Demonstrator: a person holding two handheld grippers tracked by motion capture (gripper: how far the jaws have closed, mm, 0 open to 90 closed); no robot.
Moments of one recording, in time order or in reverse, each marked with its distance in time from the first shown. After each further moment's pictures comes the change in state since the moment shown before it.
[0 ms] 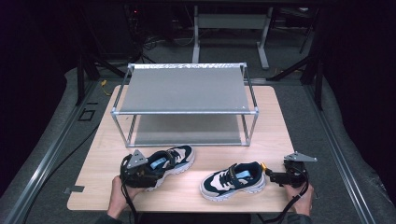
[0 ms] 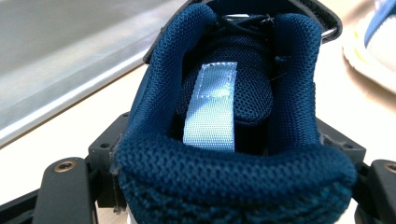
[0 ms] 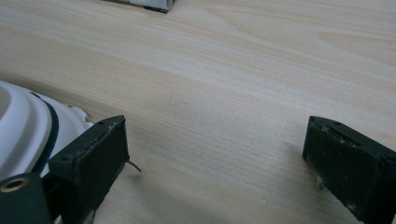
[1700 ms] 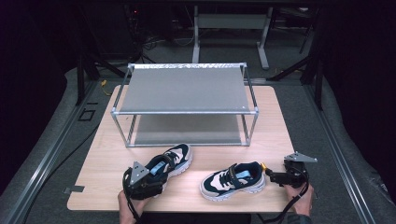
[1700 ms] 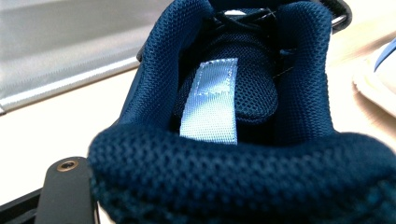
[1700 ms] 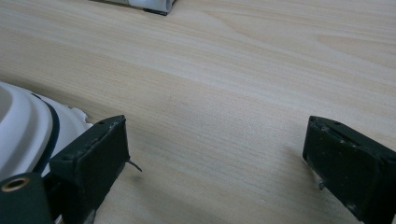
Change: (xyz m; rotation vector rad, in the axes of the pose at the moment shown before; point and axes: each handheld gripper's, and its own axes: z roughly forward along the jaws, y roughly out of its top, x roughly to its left) left arm -0.037 -0.022 -0.001 -0.124 0.134 -0.081; right arm 0.001 0.000 -0.001 -0.010 -0.007 0.000
